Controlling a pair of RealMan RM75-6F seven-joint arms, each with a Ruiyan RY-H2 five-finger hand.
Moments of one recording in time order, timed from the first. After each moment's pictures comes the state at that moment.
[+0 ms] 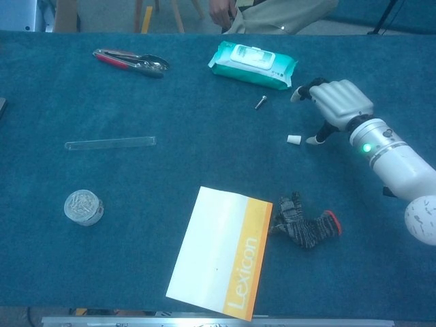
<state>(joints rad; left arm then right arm) -0.01 -1.04 -0.01 -1.63 1.55 1.57 0.02 0.60 -1.70 0.16 -1.27 -1.11 1.03 -0.51</state>
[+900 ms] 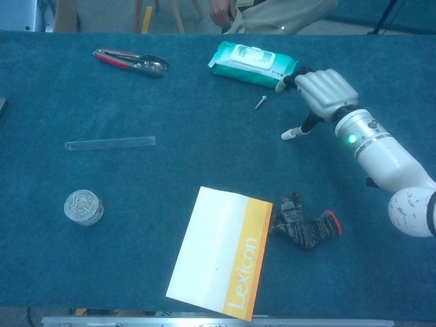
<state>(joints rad) 0.00 -1.05 -0.01 -1.61 1.55 1.57 0.01 0.65 -1.73 0.19 -1.27 -1.13 1.03 -0.49</state>
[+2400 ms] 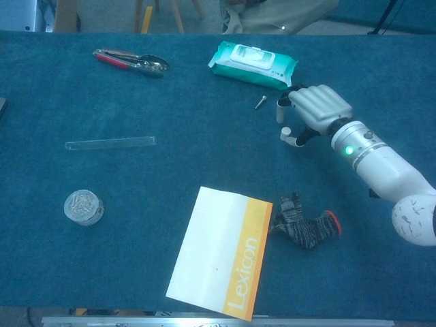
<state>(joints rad) 0.00 -1.05 0.00 -1.60 1.55 1.58 0.00 0.65 -1.72 0.15 -1.33 -1.09 1.00 -0.52</state>
